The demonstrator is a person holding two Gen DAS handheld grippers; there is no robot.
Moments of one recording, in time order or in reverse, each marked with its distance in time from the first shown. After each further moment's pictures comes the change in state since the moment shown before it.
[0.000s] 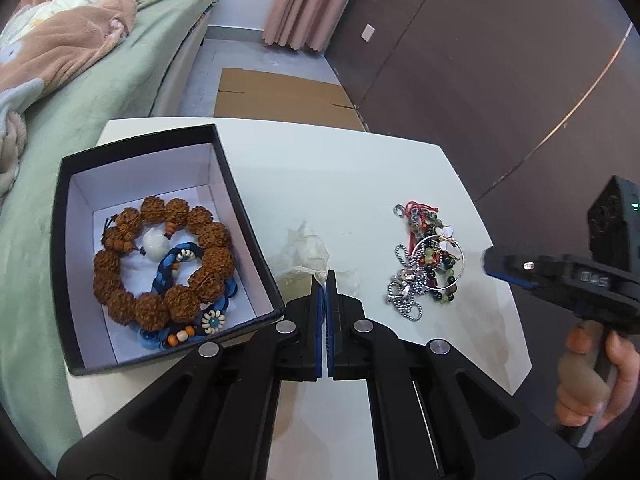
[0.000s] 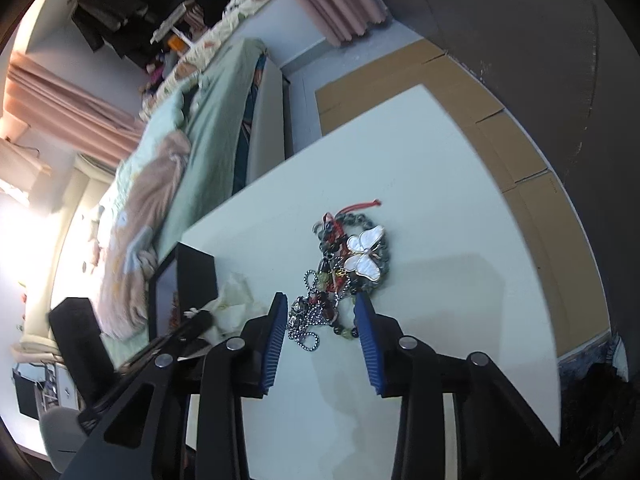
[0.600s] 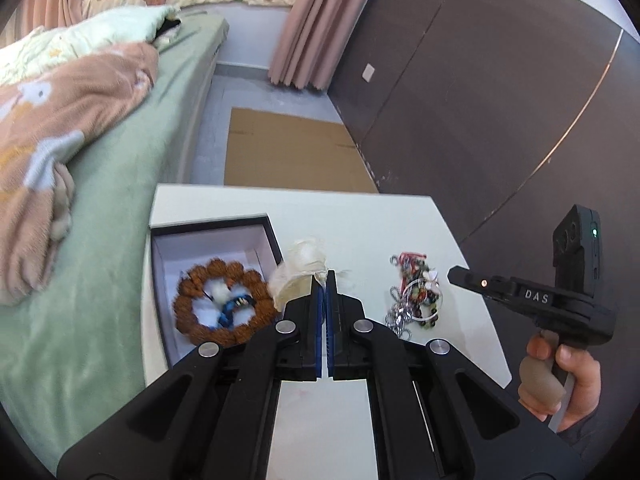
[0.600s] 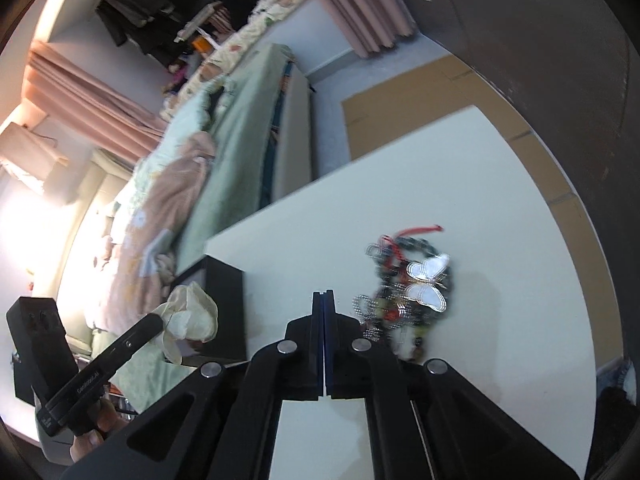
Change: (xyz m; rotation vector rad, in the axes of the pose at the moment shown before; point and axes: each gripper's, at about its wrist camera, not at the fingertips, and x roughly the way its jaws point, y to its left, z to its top) left arm -0.075 0.012 0.031 0.013 -0.126 0.014; right arm 0.004 0.038 0.007 -0.062 -0.064 0.082
